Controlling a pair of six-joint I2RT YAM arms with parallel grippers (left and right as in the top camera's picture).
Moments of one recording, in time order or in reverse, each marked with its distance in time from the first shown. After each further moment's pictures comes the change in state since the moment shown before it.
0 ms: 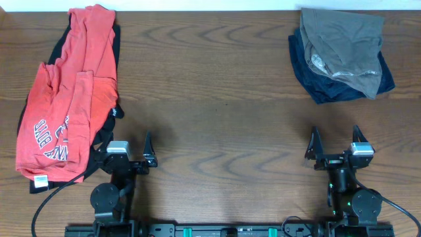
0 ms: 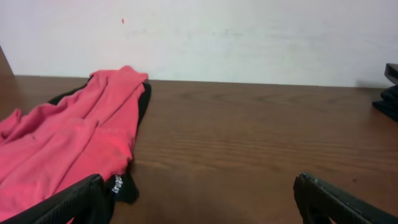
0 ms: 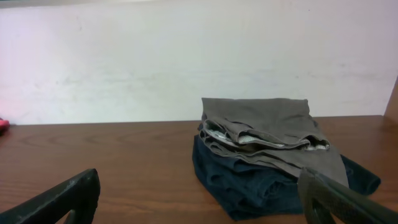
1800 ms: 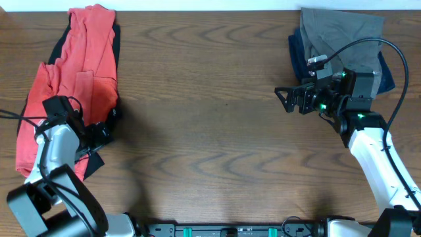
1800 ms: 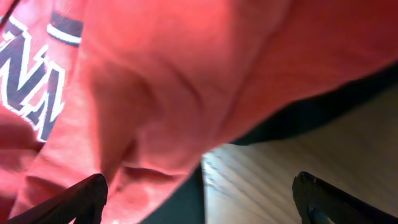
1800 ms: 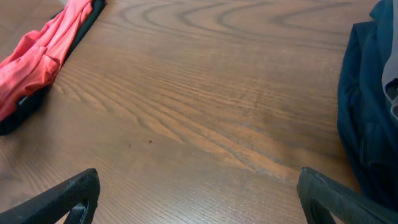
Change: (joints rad) left arm 0.430 1.592 0.857 -0.554 -0.182 -0.051; right arm 0.000 1.387 0.840 -0.245 -0.536 -0.093
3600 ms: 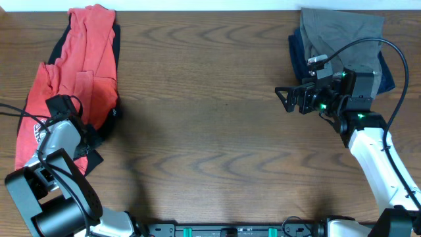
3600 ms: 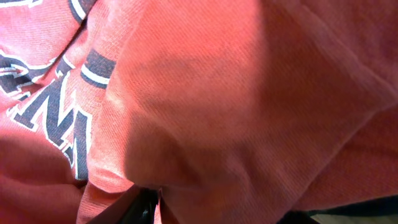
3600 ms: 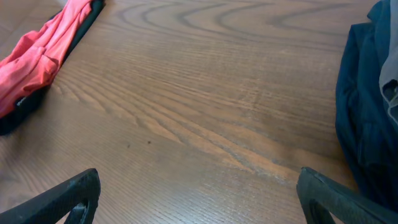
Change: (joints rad) left arm 0.001 0.087 0.000 0.124 -0.135 -0.029; right arm 0.000 0.000 0.000 0.005 0.004 0.000
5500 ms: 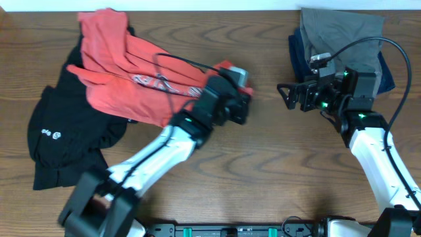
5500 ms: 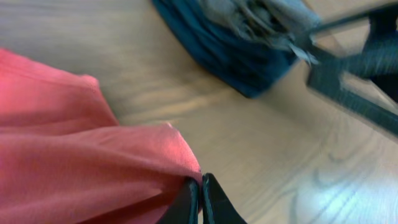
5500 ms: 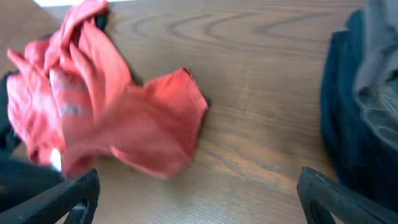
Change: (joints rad) left arm -1.160 -0.051 0.080 0.663 0.454 -0.285; right arm -0.025 0.000 0.000 0.033 0.021 0.040
